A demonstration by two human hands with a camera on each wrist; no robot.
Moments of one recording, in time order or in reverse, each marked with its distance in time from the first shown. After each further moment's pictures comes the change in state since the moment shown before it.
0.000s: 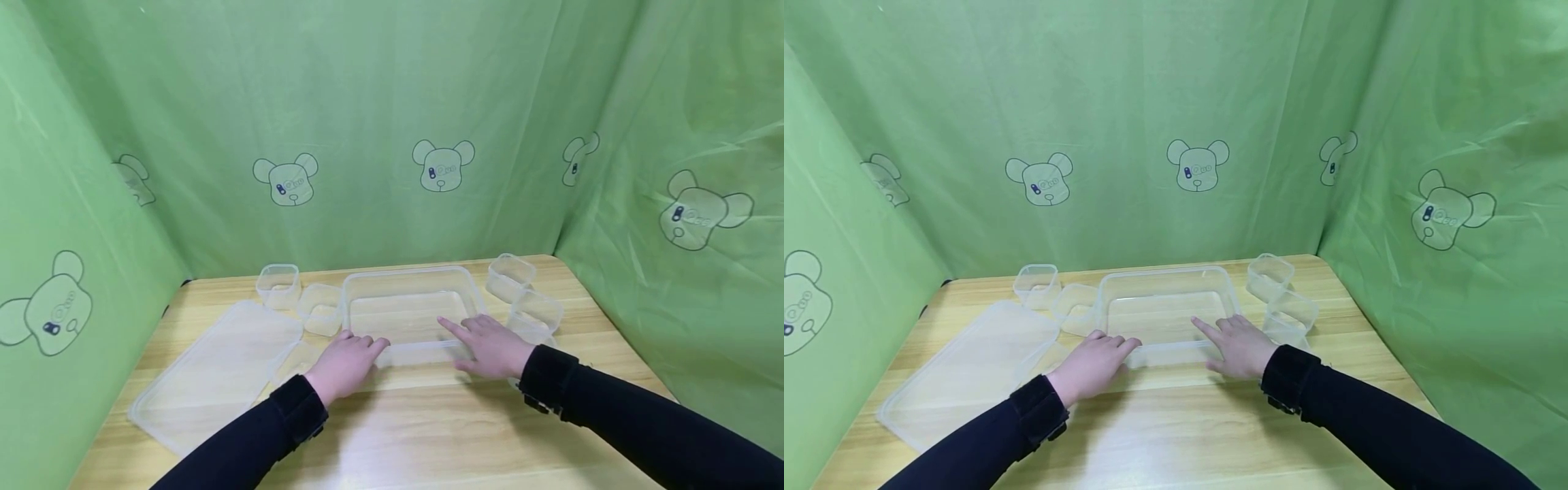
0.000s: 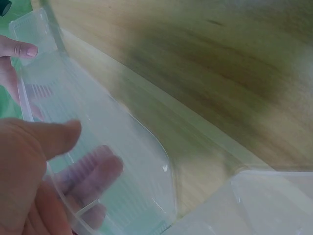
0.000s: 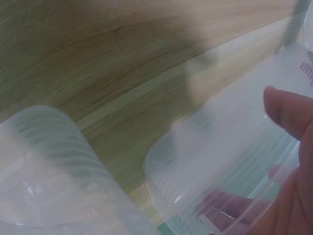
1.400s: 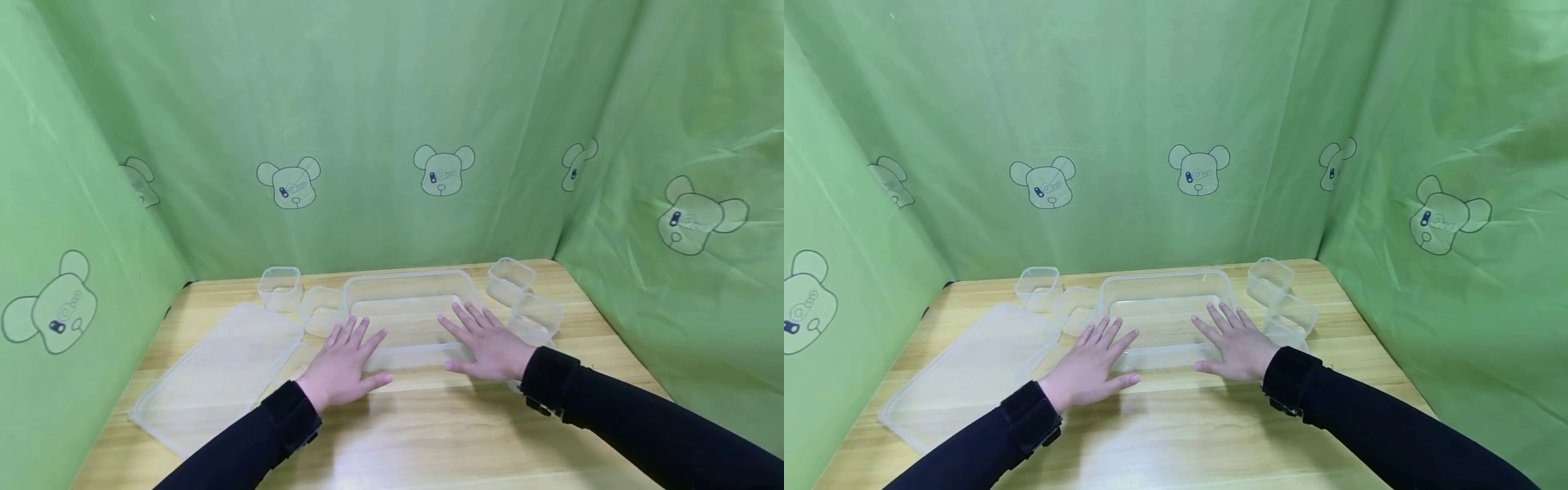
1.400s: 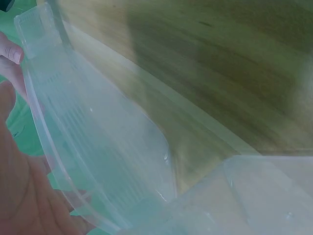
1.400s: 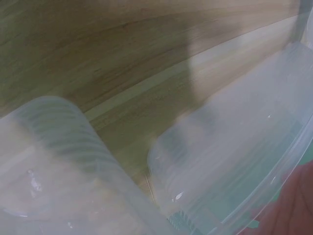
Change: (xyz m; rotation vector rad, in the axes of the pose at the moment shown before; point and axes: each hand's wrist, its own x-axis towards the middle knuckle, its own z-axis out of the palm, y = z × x) left_hand -0.014 0.001 -0.006 -0.244 -0.088 -0.173; right_hand 0.001 0.010 0.013 0.025 0.047 0.015
